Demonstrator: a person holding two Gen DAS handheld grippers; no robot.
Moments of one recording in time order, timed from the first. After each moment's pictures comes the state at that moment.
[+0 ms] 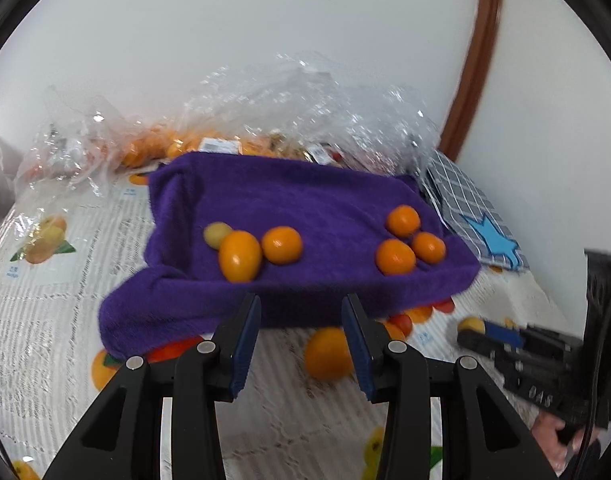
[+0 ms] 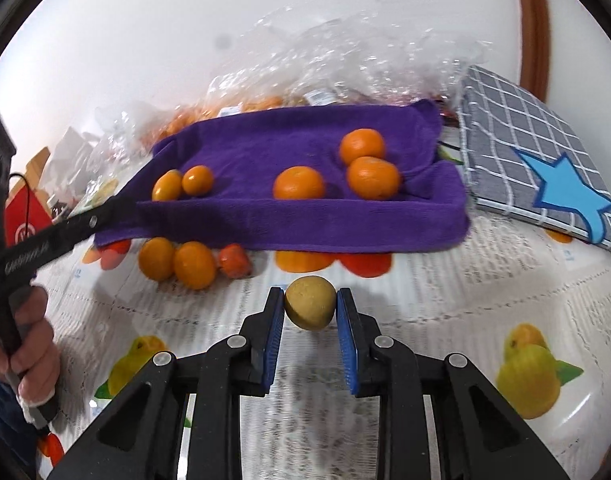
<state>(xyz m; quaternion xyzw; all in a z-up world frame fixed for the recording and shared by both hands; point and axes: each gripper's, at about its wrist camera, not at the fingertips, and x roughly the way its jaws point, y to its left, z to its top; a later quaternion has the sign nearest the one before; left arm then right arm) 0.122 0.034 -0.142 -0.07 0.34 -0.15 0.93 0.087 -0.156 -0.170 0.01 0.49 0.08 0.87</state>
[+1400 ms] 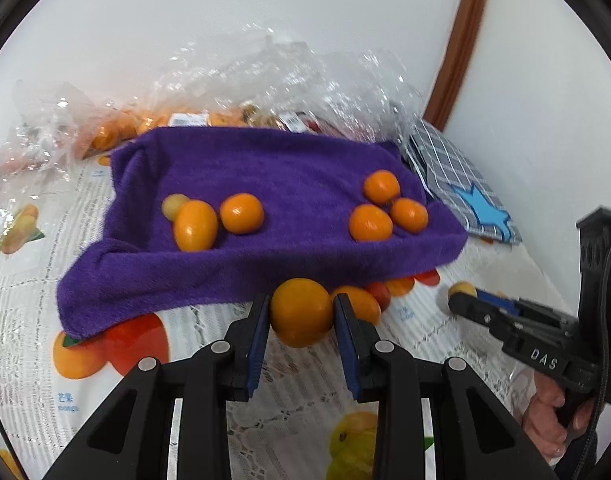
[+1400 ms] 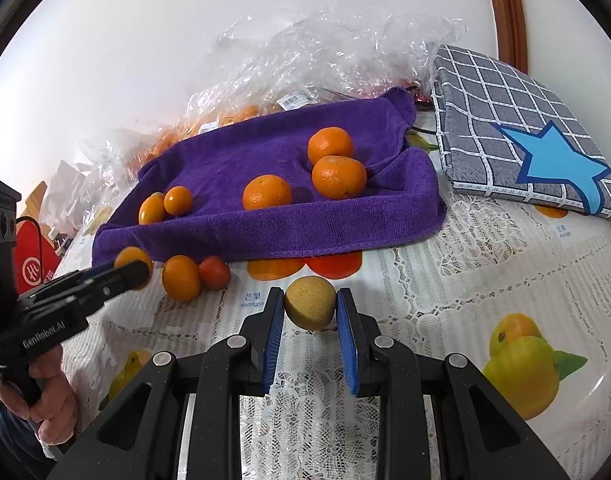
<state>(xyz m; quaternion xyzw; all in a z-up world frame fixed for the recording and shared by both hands) 0.120 0.014 -0.148 -0.06 0.37 -0.16 0.91 0.089 -0.180 -0.173 0.07 0.49 0.07 0.87</state>
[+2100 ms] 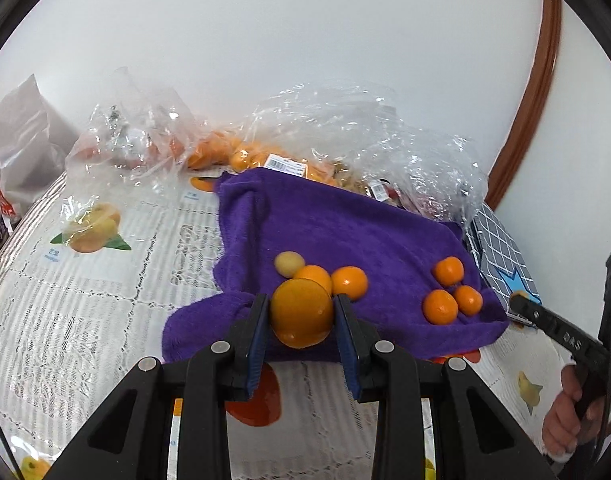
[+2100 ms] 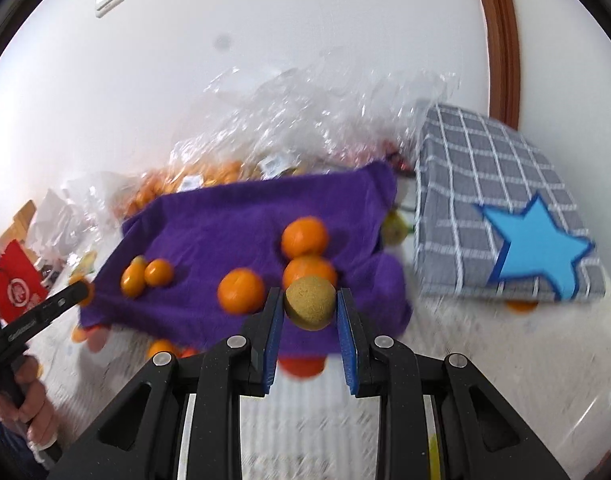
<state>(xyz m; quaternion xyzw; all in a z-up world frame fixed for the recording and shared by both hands) 0.135 0.081 -0.133 -0.14 0.33 -0.06 0.93 0.143 -0.192 -0.134 0.03 0.44 0.04 0.90</state>
